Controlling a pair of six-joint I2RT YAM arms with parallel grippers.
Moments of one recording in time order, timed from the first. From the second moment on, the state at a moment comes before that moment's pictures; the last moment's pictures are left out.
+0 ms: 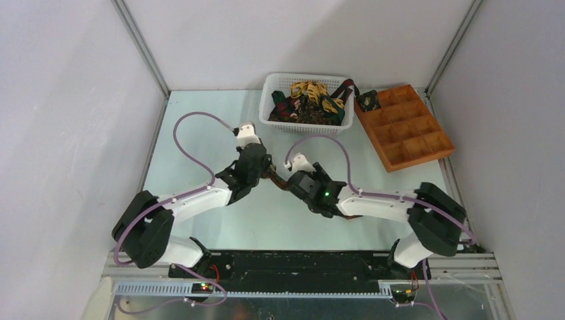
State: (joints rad) left arm -0.71 1.38 0.73 0.22 -0.61 -0.57; right arm 1.07 1.60 0.91 -0.32 0.75 0.18
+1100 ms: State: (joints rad) left arm -0.72 1.48 0.80 0.22 -0.49 -0.49; right arm 0.62 1.29 0.59 -0.39 0.23 0.94
